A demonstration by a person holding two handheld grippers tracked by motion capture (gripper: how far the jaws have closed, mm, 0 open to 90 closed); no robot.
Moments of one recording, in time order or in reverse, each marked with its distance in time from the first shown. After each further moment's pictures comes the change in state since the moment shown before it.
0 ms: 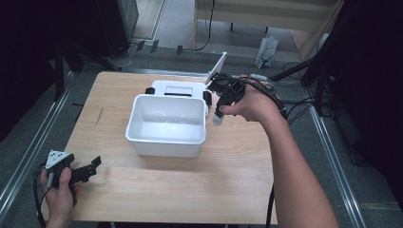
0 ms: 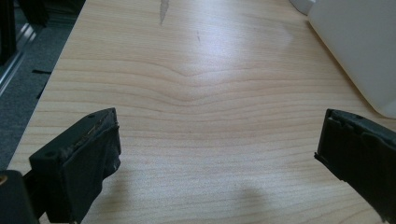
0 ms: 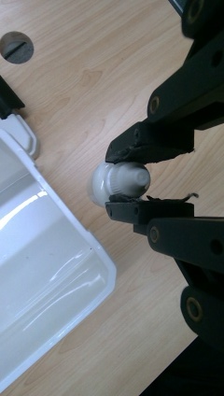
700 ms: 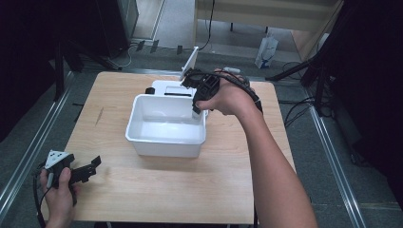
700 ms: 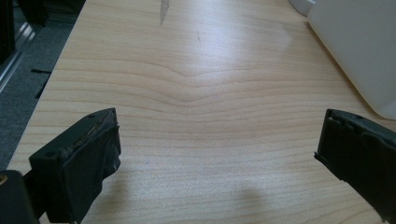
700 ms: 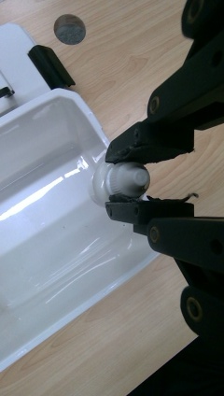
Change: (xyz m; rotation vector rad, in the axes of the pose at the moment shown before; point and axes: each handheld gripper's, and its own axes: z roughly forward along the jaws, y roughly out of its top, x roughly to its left) left arm 0.000 0.000 0.000 -0.006 -0.003 -0.011; right arm 0.033 0.049 0.004 -0.019 0.029 -0.088
